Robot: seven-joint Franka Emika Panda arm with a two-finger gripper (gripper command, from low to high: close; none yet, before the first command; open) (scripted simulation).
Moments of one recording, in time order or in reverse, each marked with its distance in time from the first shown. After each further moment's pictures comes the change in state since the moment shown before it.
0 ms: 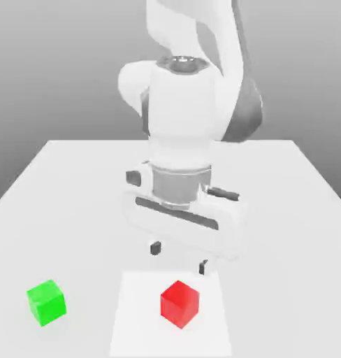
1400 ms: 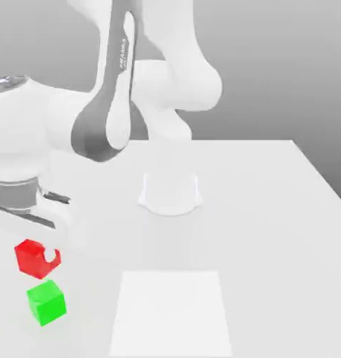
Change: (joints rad) arm -0.398 0.090 -0.161 0.134 0.038 -0.066 -0.833
